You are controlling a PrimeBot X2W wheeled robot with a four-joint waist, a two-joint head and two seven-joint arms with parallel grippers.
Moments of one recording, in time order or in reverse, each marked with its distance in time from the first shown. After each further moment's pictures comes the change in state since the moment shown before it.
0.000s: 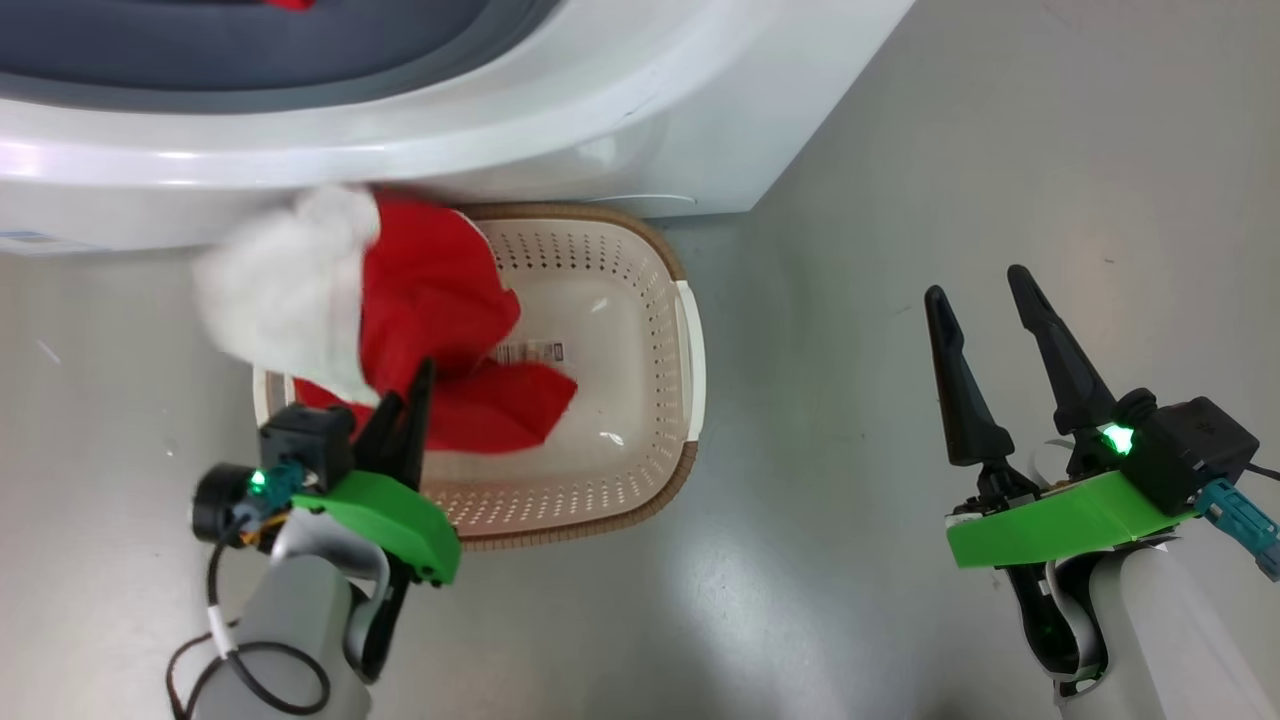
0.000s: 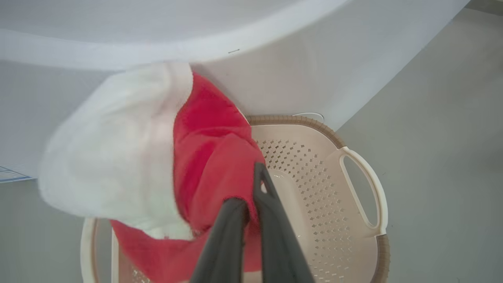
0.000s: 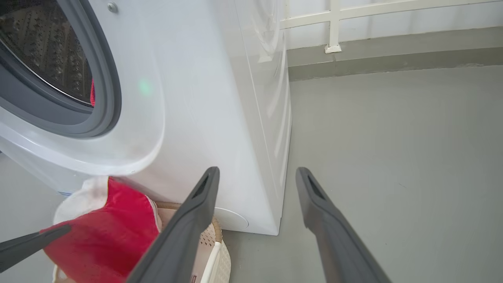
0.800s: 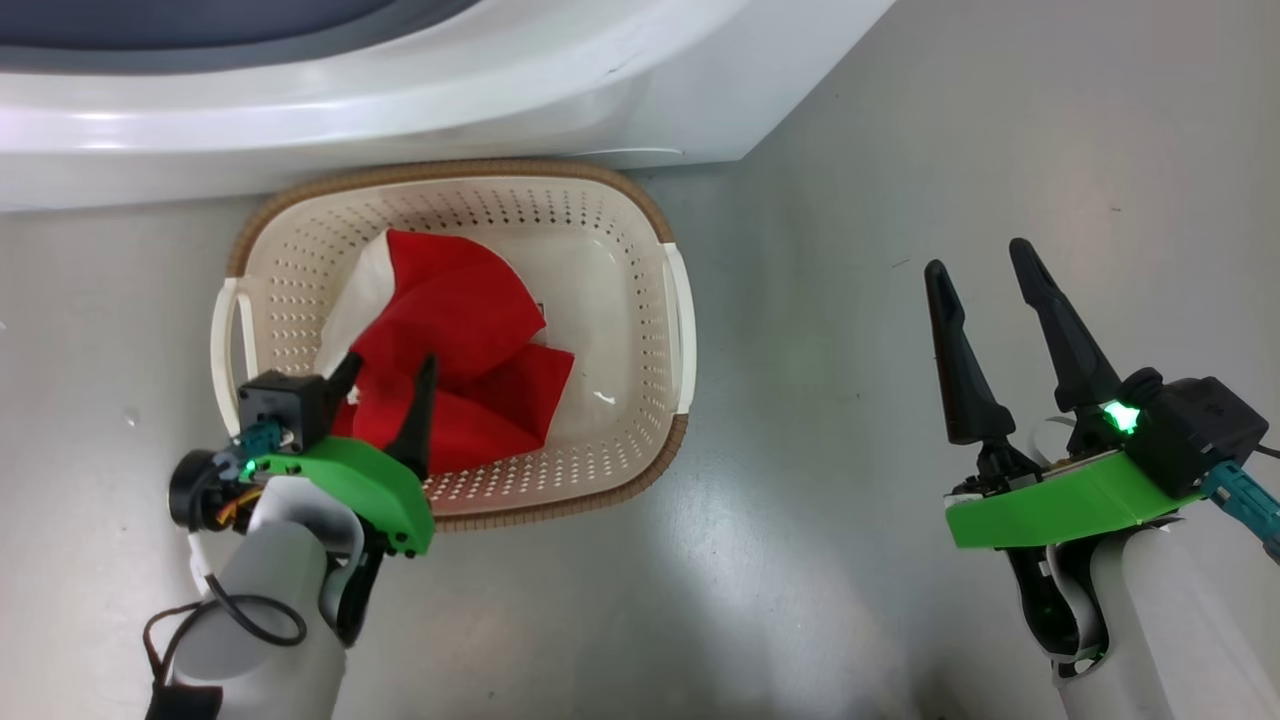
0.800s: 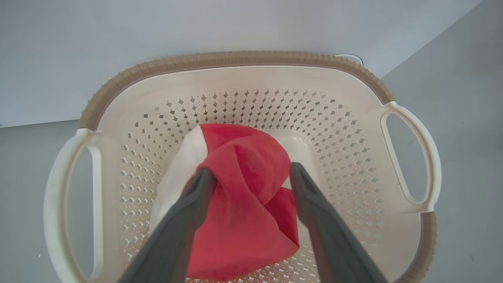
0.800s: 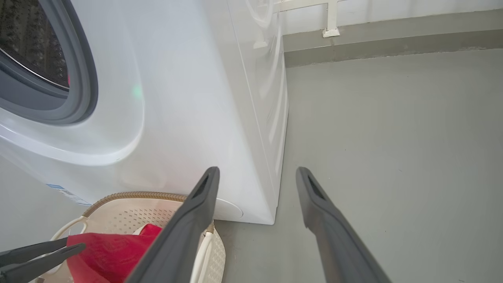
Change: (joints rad) left arm -0.131 0.025 -0.054 0.220 -0.085 0.000 0.000; right arm -0.031 0.000 0.004 -0.011 0.003 0.000 0.000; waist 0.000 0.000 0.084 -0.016
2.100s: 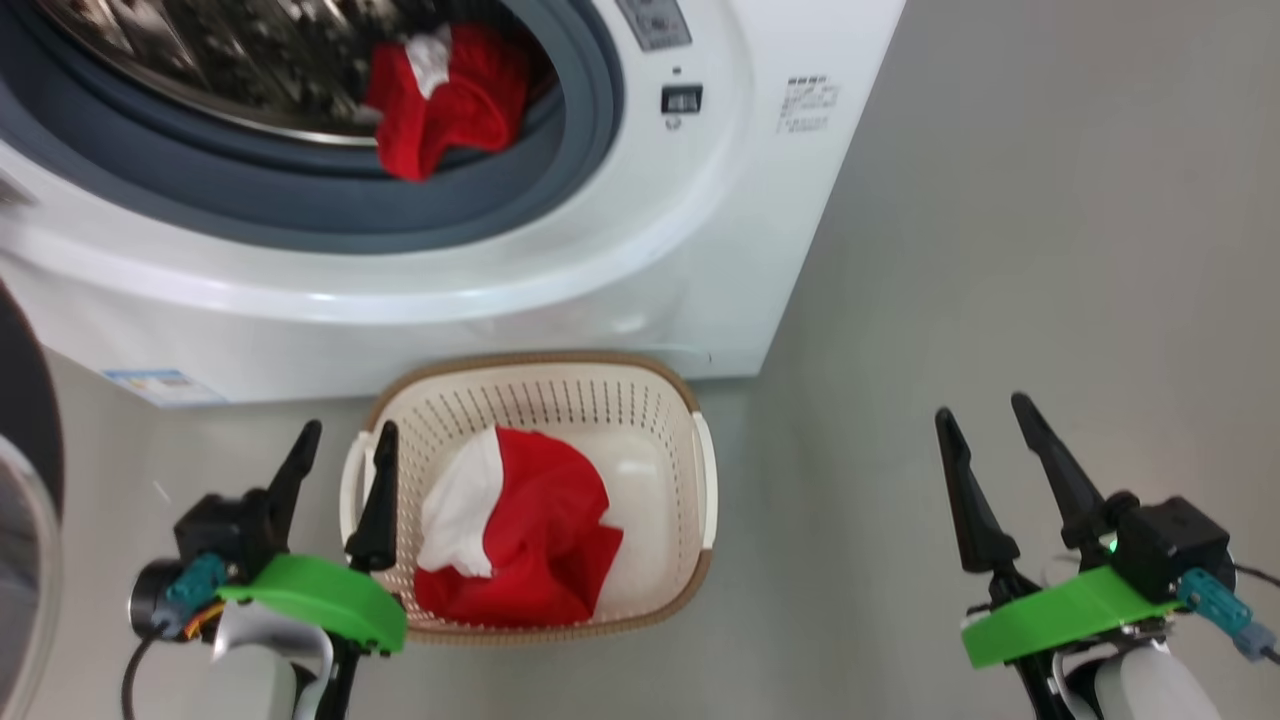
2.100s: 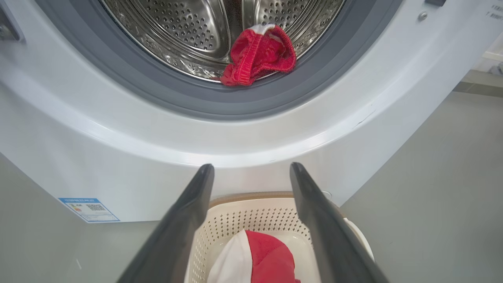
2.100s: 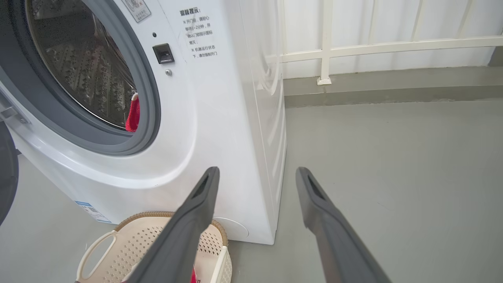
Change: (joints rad) left arm 0.312 -0.011 0.190 -0.374 0.074 0.000 0.000; right arm 0.174 0.001 -0.033 0.071 -0.022 0.000 0.000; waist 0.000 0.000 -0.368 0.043
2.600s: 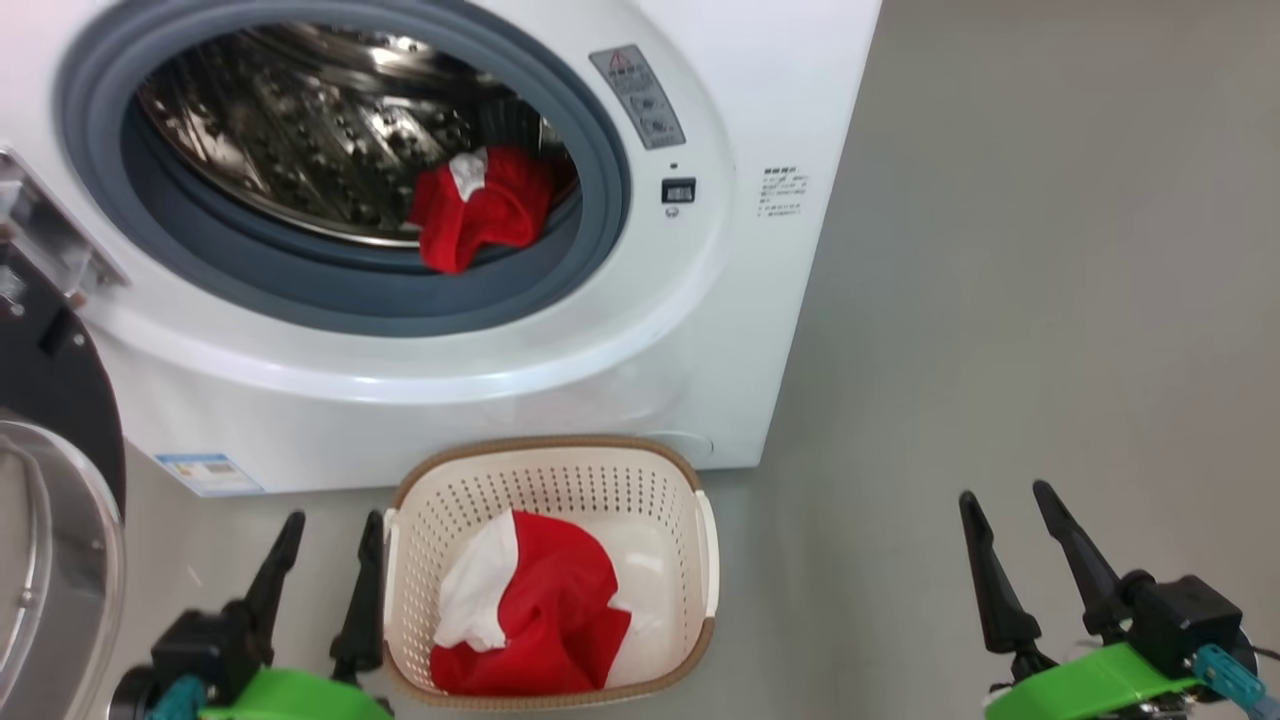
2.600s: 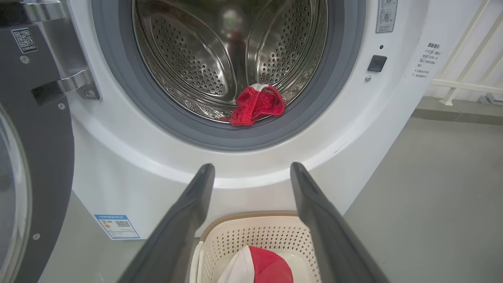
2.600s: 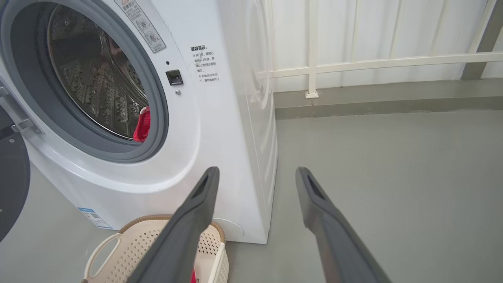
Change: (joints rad) left arm 0.234 -0.005 0.057 -0.215 0.024 0.000 0.000; right arm 0.134 0.004 -0.033 -0.003 0.000 0.000 0.000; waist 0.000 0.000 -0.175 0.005
